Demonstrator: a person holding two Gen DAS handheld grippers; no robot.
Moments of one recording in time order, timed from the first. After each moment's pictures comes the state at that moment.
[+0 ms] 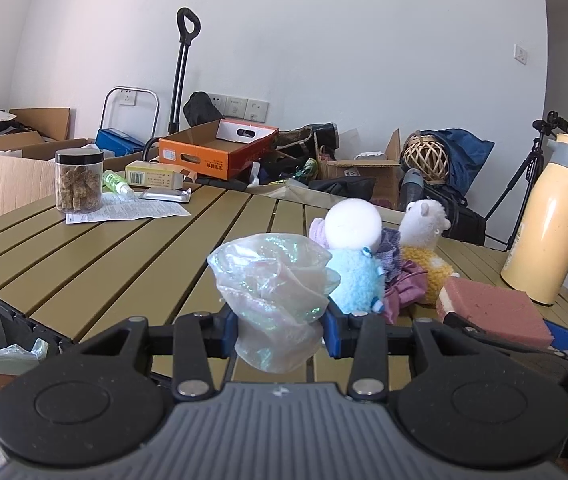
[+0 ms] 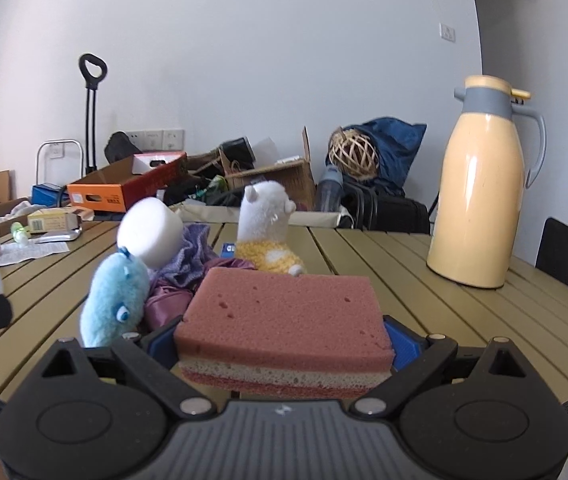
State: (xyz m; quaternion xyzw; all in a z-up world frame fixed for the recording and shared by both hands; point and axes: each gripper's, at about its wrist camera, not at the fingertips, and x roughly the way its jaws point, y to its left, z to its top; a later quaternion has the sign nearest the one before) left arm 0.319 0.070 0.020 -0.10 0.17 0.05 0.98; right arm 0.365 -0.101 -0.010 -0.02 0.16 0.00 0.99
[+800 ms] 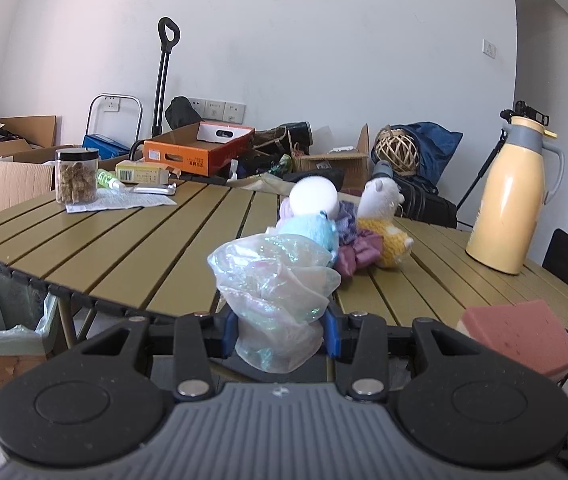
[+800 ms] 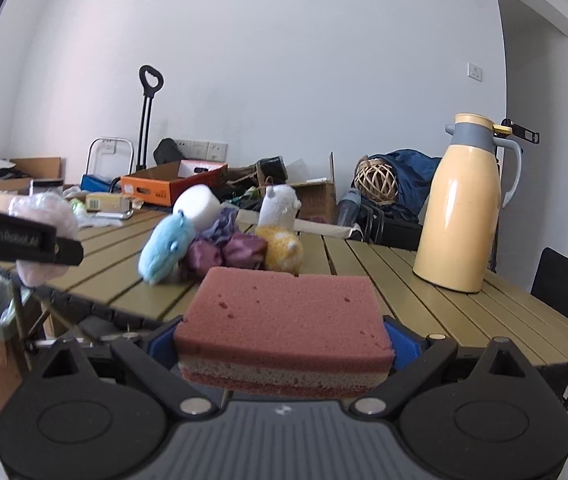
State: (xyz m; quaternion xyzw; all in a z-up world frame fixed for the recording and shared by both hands) left arm 0.249 0.047 0.008 -0.08 0.17 0.02 0.98; right arm 0.236 -0.143 -0.024 -0.07 0.13 0.06 0.99
